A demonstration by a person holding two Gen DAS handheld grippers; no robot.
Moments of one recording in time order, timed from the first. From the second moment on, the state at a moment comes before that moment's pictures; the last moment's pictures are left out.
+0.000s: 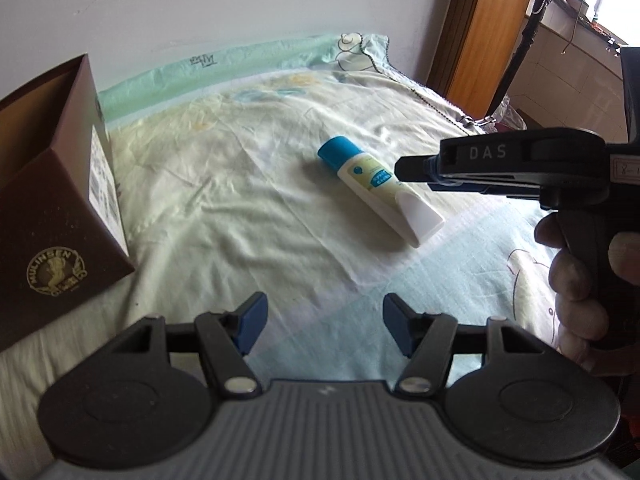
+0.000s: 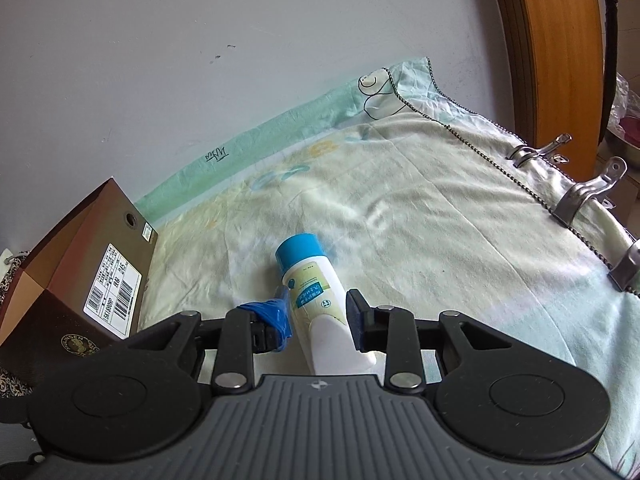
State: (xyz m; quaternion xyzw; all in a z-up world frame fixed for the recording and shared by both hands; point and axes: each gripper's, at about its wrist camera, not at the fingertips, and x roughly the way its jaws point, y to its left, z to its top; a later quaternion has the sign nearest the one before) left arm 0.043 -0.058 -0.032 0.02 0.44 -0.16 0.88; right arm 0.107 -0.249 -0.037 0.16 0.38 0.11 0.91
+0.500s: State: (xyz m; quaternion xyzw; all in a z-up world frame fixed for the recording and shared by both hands) left arm 0.055 -0.073 -0.038 0.02 0.43 -0.21 0.88; right arm 0.145 -0.256 -0.061 0.21 0.41 0.15 0.87
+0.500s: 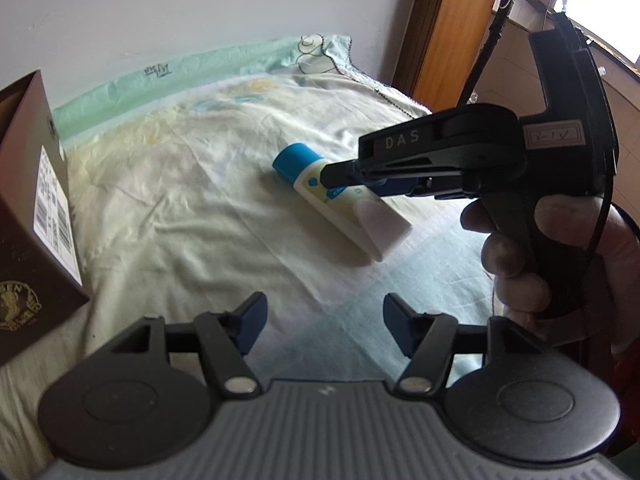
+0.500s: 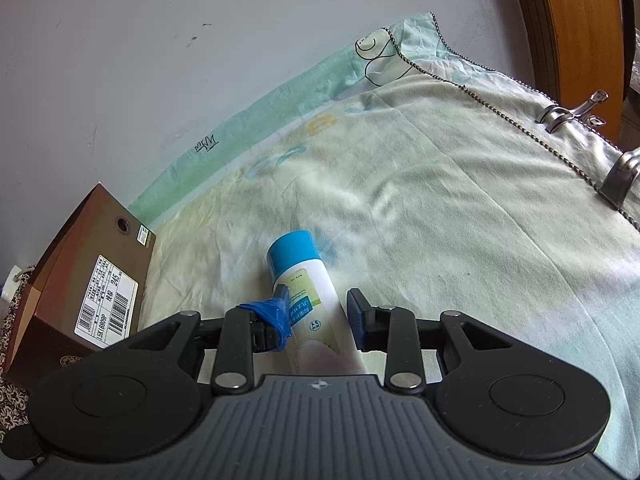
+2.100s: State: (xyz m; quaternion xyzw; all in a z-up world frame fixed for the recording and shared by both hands) left arm 0.092 -0.042 -0.053 0.00 0.42 -0.20 0.88; right arm 0.136 -0.196 -0.071 0.24 0.47 0.27 0.81
